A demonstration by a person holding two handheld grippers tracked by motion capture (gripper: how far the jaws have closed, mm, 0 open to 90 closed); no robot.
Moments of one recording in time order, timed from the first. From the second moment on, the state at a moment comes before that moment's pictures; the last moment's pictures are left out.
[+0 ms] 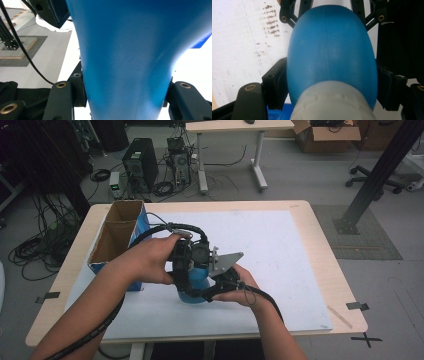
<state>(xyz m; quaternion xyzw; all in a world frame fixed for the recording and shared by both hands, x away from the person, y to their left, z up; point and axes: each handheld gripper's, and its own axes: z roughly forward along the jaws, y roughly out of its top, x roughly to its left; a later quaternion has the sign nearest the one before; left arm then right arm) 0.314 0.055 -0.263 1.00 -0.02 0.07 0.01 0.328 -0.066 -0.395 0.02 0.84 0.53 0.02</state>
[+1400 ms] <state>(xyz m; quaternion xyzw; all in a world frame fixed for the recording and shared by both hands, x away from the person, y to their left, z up) 0.308 0.045 -0.257 1.00 -0.02 0.07 -0.03 0.321 -0.064 -0.394 0.03 0.82 0.57 0.00</state>
